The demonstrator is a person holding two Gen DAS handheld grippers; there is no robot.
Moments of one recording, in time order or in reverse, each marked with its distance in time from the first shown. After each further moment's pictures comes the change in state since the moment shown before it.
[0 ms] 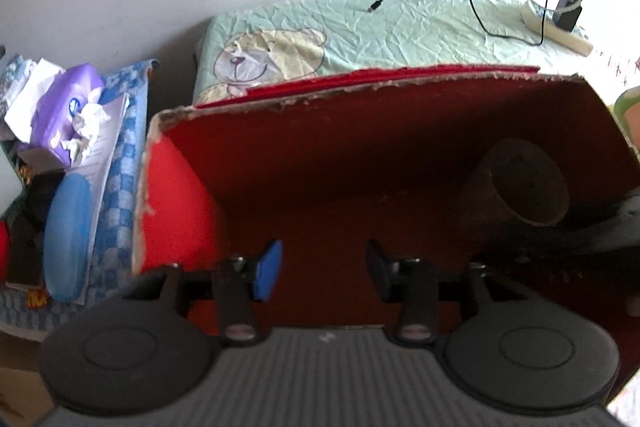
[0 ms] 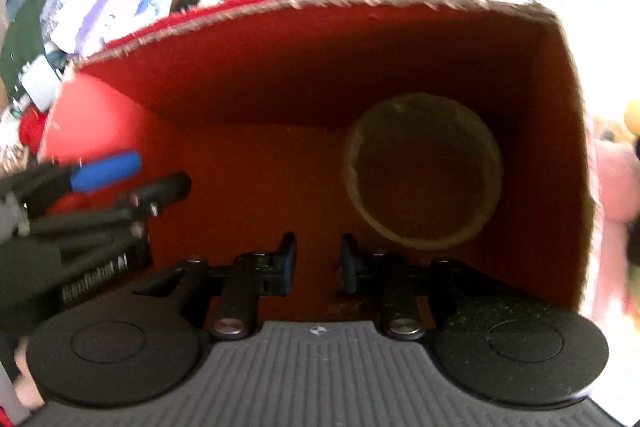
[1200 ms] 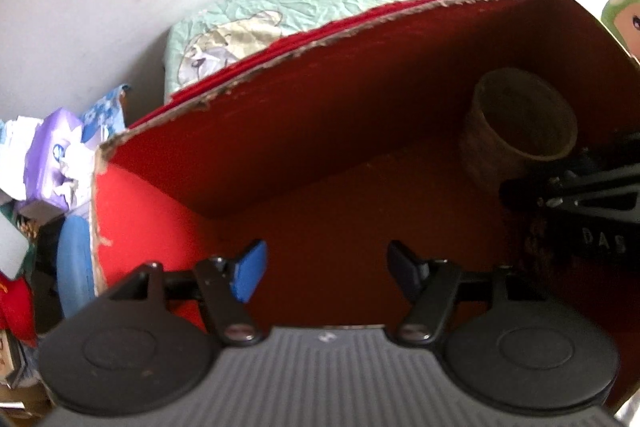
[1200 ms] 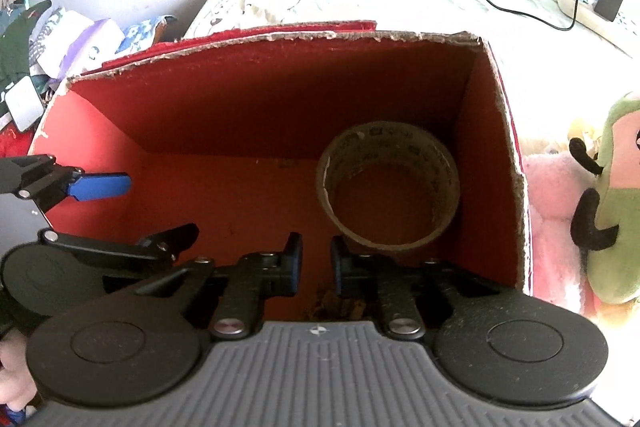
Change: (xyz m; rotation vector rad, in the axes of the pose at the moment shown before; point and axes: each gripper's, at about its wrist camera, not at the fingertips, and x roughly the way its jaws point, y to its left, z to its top) left arm 0.013 -0.031 -0.001 0.235 0.084 0.047; right arm -0.031 -0.004 -0.028 -0.012 -0.198 -0.105
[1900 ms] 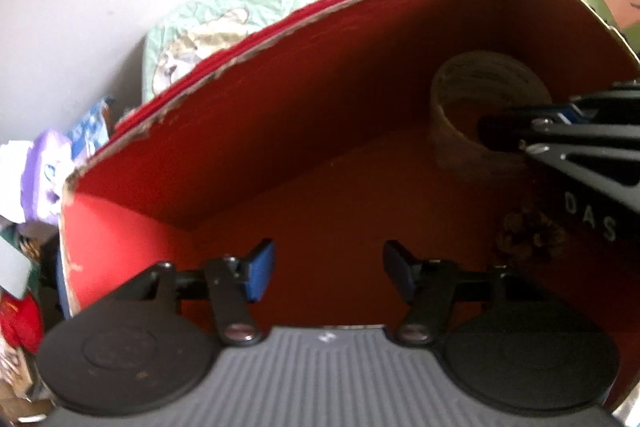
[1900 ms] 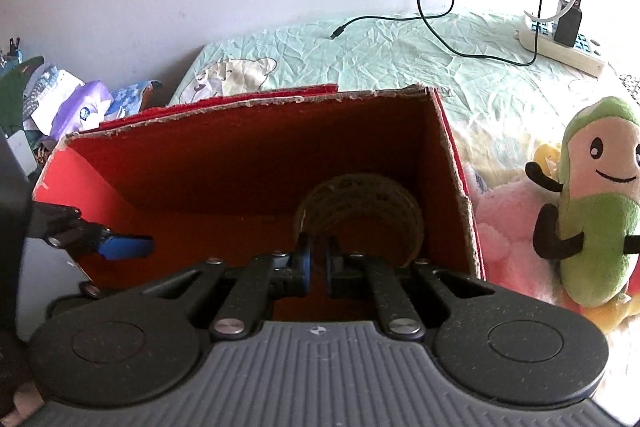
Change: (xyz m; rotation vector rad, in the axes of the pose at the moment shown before) left arm 0.000 -0.036 0.011 0.076 0.045 0.028; right arm -0.022 -0.004 -0.010 0.055 -0.211 -0.043
